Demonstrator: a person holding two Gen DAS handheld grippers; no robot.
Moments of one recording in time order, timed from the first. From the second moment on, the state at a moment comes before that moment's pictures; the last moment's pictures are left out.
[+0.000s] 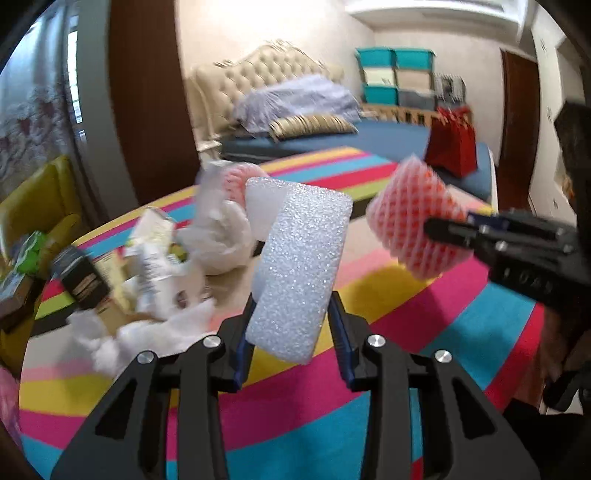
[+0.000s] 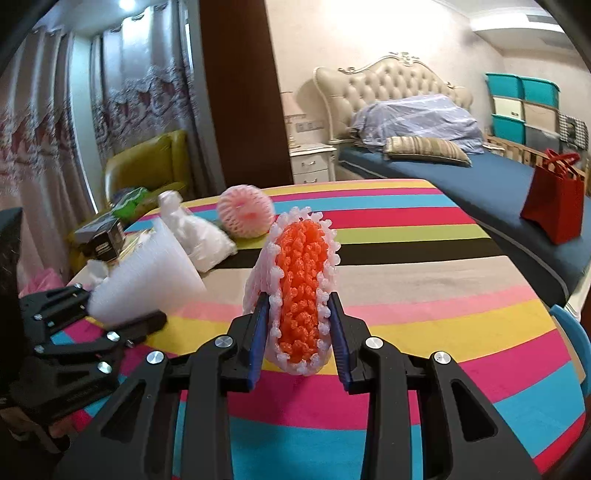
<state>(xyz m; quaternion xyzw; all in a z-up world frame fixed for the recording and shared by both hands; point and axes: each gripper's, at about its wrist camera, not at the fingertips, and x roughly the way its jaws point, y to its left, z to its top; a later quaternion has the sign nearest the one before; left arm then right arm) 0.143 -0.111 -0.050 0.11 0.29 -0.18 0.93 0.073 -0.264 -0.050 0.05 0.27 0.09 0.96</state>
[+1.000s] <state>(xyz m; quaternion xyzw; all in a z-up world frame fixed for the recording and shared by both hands) 0.045 0.046 -0.037 -0.03 0.23 -0.05 0.97 0.036 -0.157 -0.039 -0.05 0.24 0.21 0.94</state>
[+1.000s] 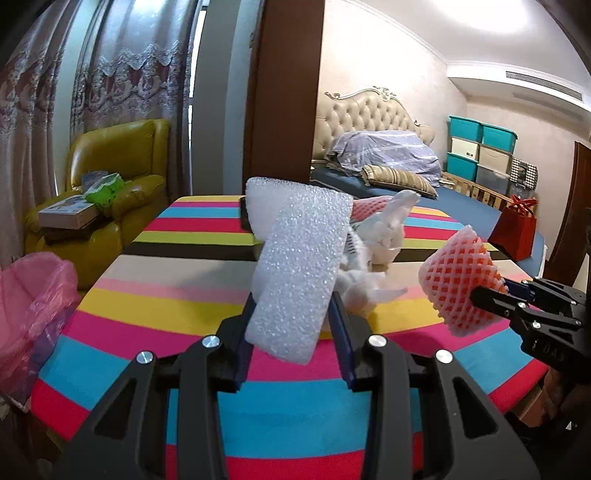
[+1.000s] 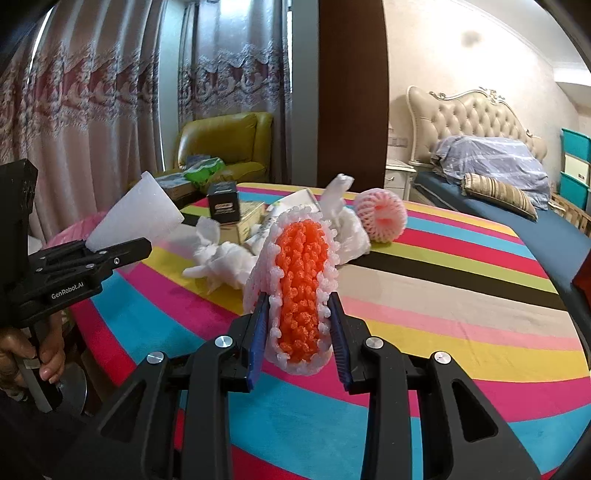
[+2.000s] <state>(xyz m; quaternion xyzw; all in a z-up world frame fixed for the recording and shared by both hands) -0.044 0.199 -0.003 -0.09 0.18 0.12 0.97 0.047 0.043 -0.010 -0.14 0.23 0.41 0.87</state>
